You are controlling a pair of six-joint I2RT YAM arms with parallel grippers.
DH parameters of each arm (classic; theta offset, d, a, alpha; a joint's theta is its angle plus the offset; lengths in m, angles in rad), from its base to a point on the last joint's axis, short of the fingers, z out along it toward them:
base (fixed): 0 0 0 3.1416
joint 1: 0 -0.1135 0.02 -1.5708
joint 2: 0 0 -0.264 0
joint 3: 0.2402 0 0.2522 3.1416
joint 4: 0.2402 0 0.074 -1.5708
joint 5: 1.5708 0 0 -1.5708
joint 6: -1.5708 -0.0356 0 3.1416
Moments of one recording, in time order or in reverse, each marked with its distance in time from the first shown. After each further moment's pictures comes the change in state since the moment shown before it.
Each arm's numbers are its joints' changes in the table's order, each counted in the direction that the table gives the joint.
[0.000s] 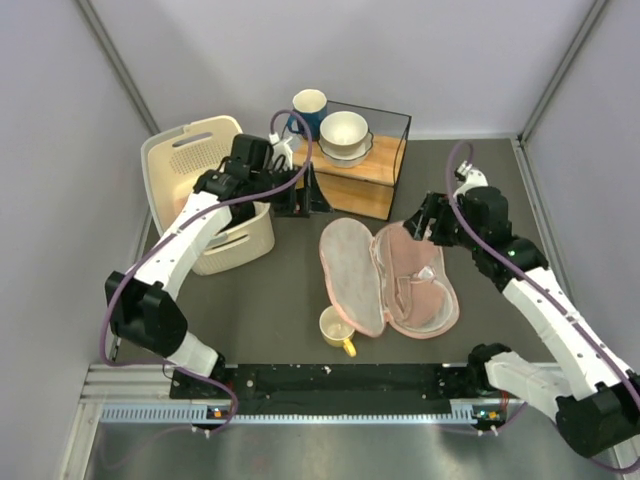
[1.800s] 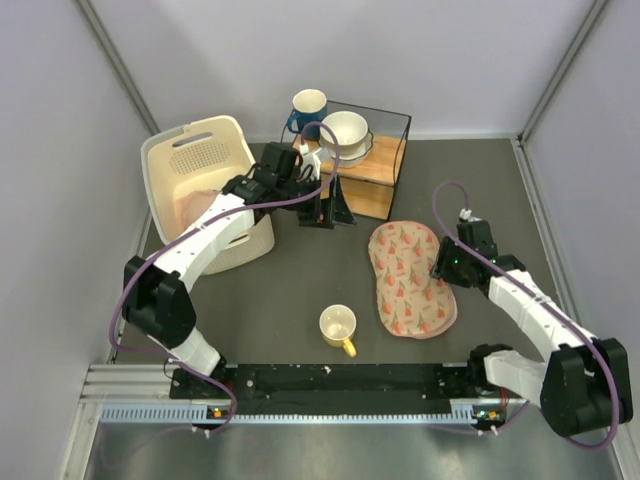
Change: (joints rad) left arm 0.143 -0.074 -0.024 -0.107 0.006 0.069; right arm 0.190 -0.069 -0.342 0.028 0.102 -0.006
